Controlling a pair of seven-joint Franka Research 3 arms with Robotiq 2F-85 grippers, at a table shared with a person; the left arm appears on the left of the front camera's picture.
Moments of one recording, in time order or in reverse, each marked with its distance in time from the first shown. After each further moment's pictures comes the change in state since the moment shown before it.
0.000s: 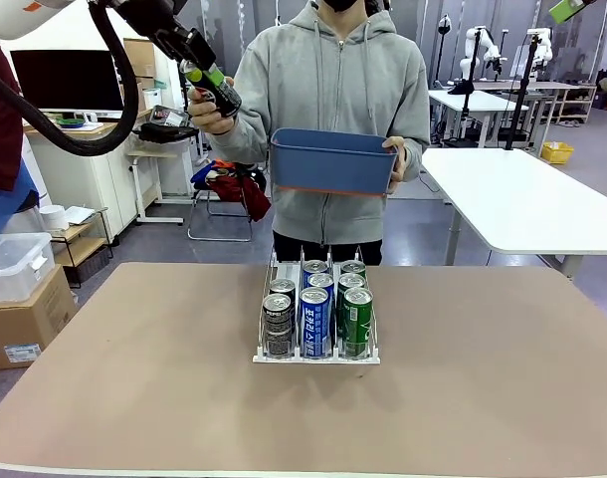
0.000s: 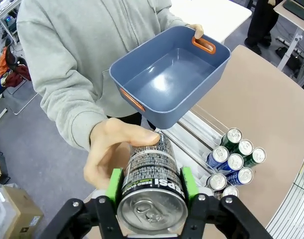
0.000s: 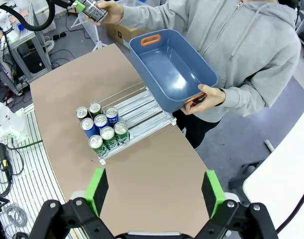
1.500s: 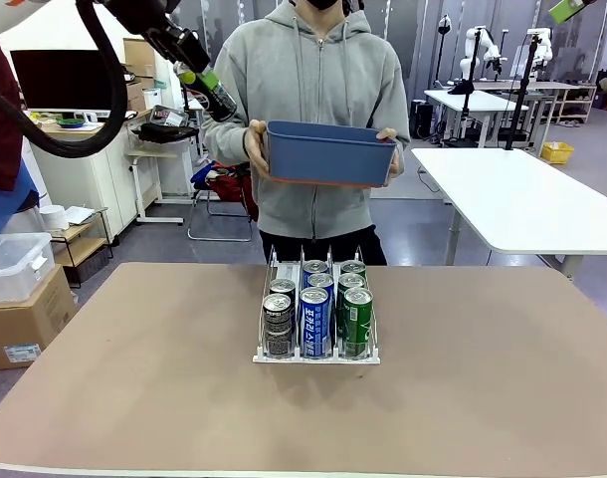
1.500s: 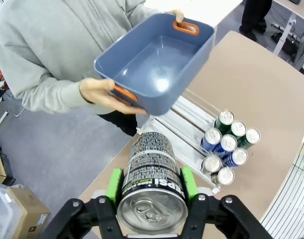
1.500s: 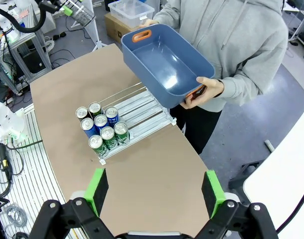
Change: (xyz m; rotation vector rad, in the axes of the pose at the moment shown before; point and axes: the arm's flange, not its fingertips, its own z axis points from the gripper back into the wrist) left arm -0.019 -0.028 0.025 -0.008 0.040 -0.073; right arm 0.000 0.000 0.000 0.000 0.000 0.000
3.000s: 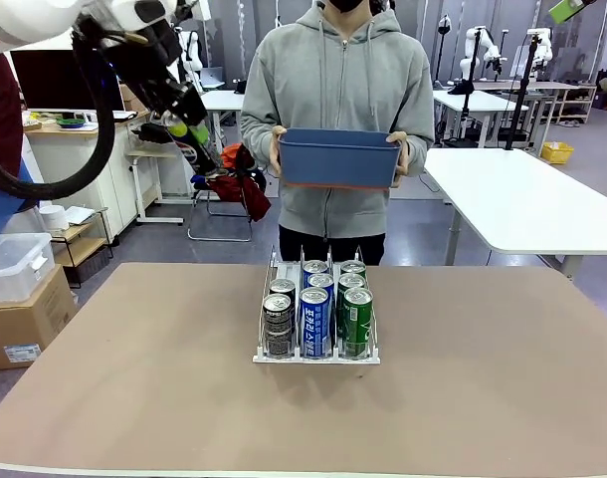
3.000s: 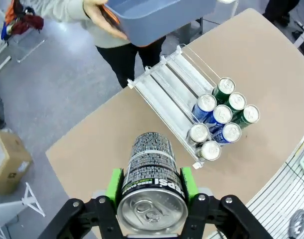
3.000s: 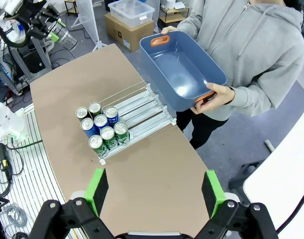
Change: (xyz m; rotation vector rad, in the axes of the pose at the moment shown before) left arm -0.050 -0.072 -0.022 0.071 0.170 0.204; right arm 0.000 0.000 0.000 0.000 0.000 0.000
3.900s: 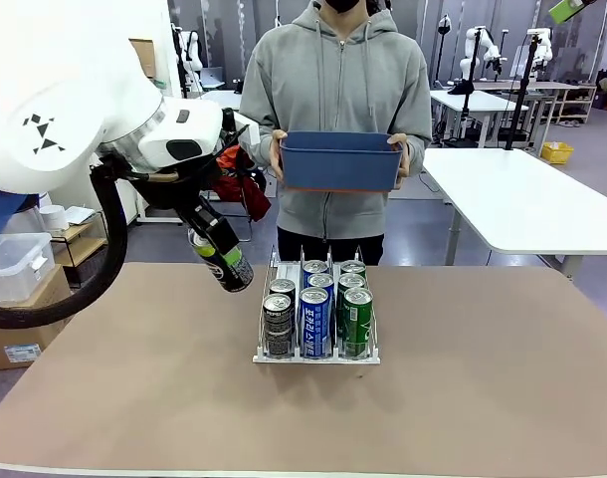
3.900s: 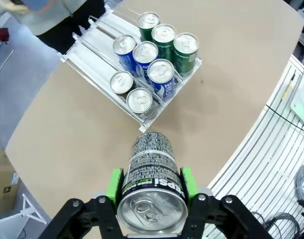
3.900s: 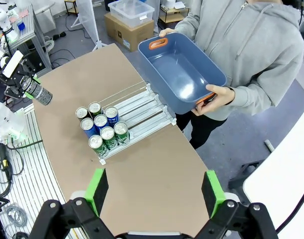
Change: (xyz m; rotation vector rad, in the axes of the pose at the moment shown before) left arm -0.112 -0.139 -0.044 -0.095 0.068 -0.217; right arm 0.000 0.000 0.000 0.000 0.000 0.000
